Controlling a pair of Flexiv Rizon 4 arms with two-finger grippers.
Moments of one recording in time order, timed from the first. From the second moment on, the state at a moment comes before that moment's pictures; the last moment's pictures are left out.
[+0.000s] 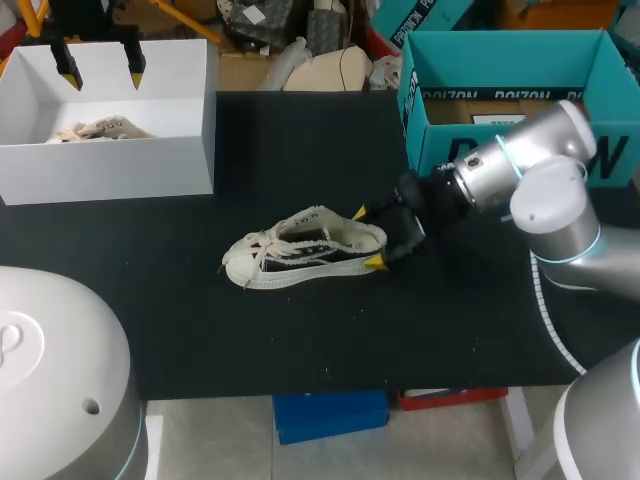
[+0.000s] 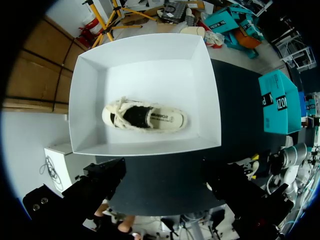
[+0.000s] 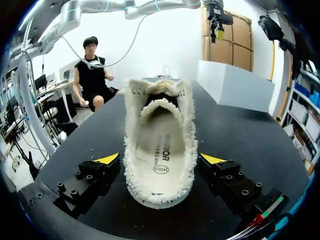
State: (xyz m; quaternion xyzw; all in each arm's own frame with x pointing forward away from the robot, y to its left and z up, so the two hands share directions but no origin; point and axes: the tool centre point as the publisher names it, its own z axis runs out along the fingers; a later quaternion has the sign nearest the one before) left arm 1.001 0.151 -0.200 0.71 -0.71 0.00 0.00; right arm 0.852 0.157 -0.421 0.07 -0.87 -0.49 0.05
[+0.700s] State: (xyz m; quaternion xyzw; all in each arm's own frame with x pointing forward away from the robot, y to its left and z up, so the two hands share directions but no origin) left arm 1.001 0.151 -0.200 0.71 -0.71 0.00 0.00; right arm 0.849 0.165 -0.433 0.05 -0.87 -0.49 0.05
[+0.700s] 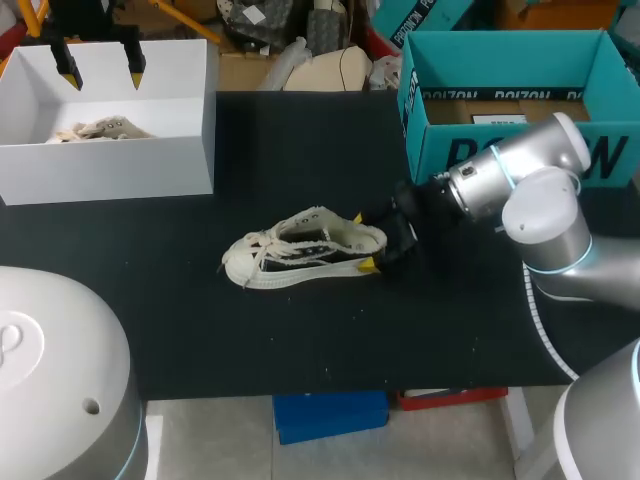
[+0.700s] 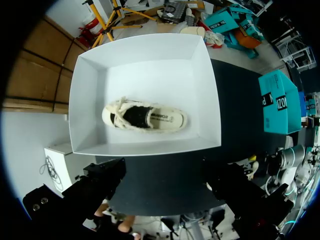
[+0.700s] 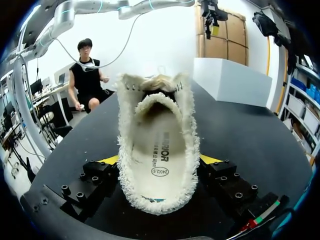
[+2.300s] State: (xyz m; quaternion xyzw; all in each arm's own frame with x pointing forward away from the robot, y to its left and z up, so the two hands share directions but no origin) left arm 0.987 0.112 -0.182 0.68 -0.73 0.03 0.03; right arm 0.827 0.160 -0.428 -0.04 -0.89 -0.46 0.01
